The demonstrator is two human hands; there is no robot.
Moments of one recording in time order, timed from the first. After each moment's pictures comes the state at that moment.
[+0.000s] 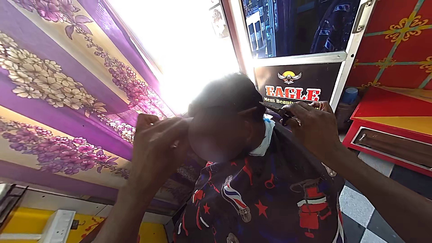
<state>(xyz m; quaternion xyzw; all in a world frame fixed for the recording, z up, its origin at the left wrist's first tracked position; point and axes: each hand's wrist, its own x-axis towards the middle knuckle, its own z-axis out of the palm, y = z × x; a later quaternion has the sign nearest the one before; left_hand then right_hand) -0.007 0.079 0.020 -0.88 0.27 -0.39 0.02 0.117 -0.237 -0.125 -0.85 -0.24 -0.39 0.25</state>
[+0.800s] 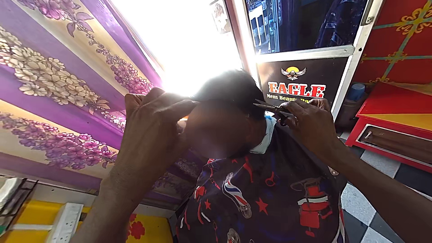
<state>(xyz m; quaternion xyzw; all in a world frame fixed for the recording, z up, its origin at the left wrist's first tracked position) -0.006 0.051 0.055 -0.92 0.21 -0.30 0.11 0.125 -0.232 -0.131 -0.86 -0.25 -0.37 0.25</state>
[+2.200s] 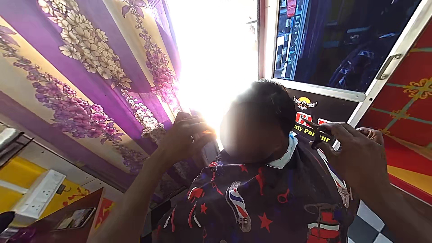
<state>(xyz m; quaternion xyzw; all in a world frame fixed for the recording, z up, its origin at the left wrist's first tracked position) 0.006 0.170 -0.021 -0.89 0.29 -0.33 -0.08 0.089 -0.242 -0.091 -0.88 -0.24 -0.37 0.19</state>
